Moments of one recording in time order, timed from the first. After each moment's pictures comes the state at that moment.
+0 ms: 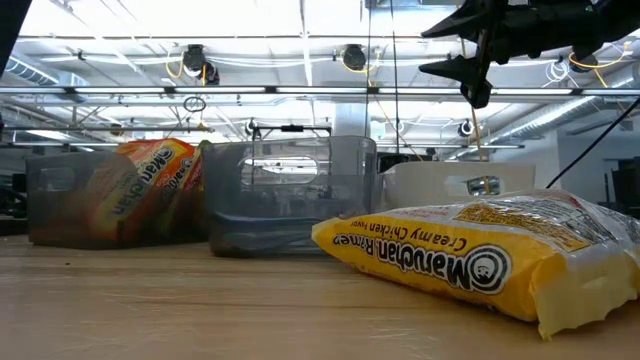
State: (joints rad) left arm 0.15 1.78 2.00 -0.49 0.14 -0.44; right arm -0.20 0.82 0.50 0.19 -0.19 0.66
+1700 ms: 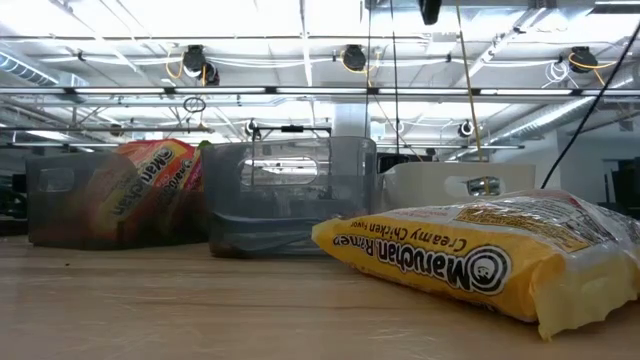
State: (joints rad) left arm -0.06 1.27 1.95 -0.96 -0.08 -0.18; right arm -0.07 1.05 0.93 0.19 0.01 0.45
